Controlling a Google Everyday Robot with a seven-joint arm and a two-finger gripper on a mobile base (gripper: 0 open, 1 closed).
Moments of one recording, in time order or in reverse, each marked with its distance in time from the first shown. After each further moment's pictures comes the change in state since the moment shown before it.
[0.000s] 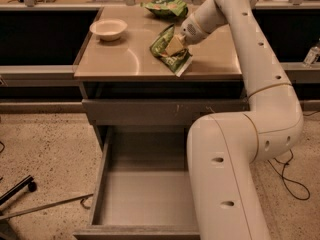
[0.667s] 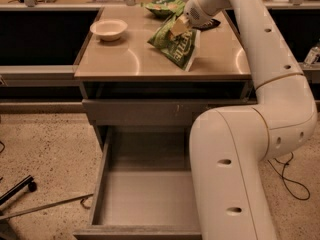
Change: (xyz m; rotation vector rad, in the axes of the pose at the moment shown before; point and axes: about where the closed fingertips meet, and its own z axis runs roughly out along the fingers) arm -0.047 -0.021 -0.043 0.208 -0.080 -0.173
